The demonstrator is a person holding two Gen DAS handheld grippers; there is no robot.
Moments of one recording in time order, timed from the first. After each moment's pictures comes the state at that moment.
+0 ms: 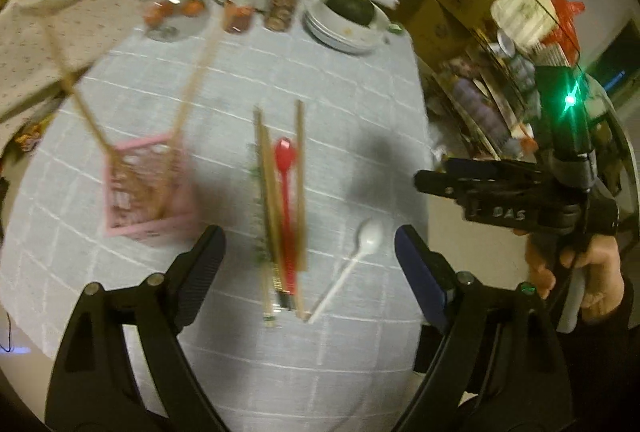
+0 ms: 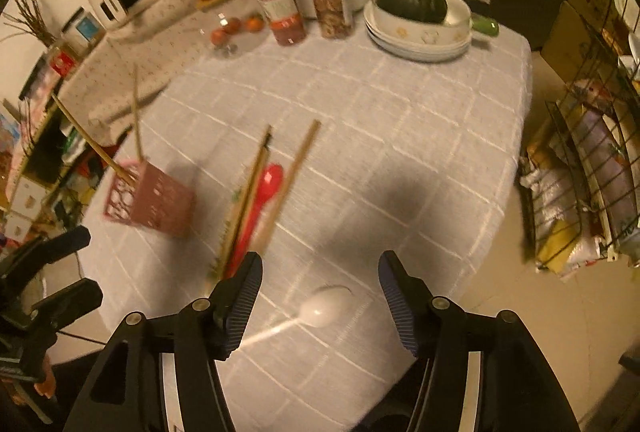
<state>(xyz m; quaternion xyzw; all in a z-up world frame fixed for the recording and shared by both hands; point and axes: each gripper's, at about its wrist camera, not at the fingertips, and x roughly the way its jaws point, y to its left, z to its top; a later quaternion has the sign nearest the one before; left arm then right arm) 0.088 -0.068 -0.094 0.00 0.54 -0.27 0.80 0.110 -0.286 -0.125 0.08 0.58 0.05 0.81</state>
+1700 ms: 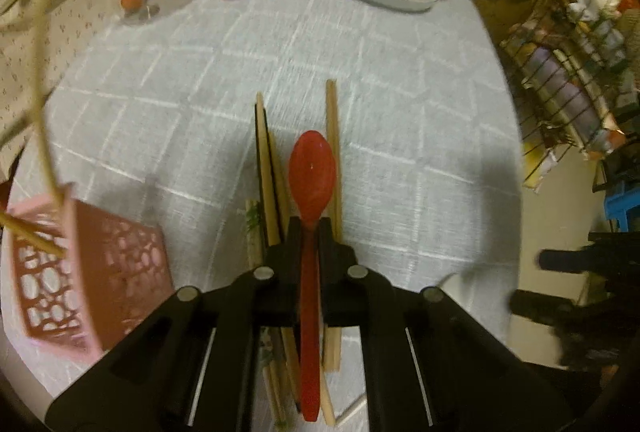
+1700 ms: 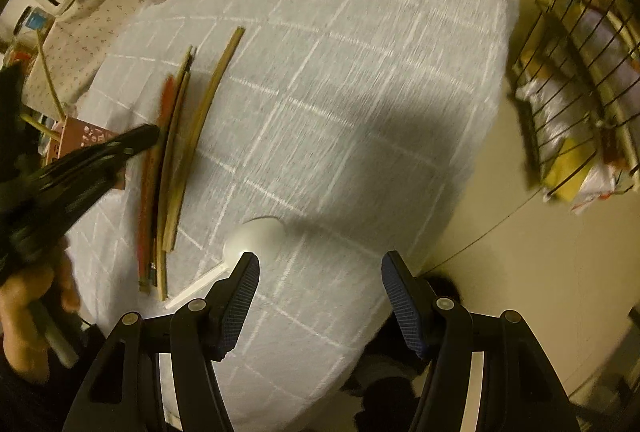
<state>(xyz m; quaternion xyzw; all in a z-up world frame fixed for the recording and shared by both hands) 0.145 -0.126 -0.176 0.07 0.55 -0.20 0.81 0.098 -0.324 -0.204 0.13 0.68 0.03 0.72</state>
